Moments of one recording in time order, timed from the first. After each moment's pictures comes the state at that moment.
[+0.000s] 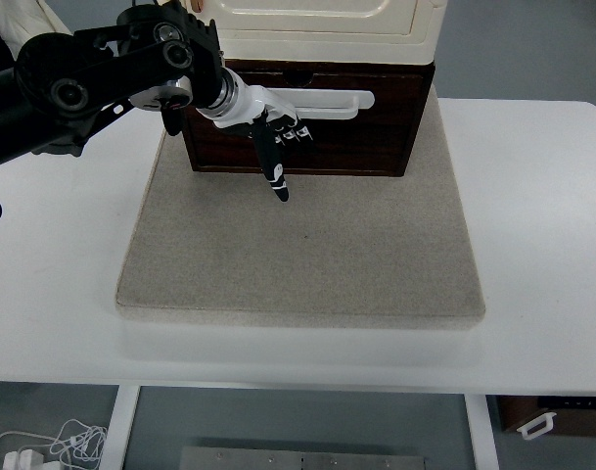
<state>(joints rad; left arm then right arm) -1.46 0.29 -0.16 -0.97 0.62 -0.45 0.61 -0.02 0.00 -0.01 0.18 -0.04 0.08 0.03</state>
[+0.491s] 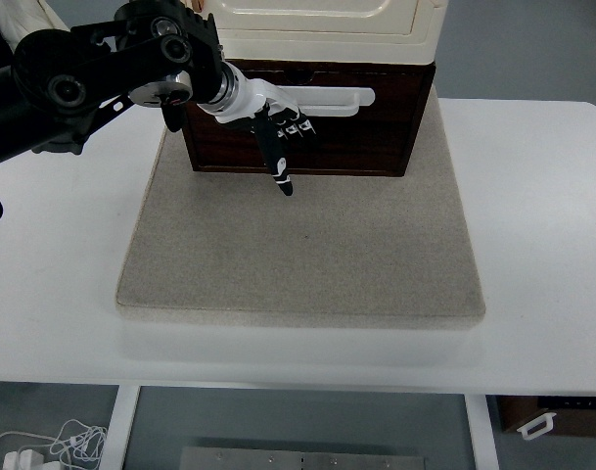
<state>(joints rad) -1.45 0.29 -0.18 -0.98 0.61 -0.45 0.61 -0.02 0.00 -0.01 0.18 -0.04 0.08 0.03</state>
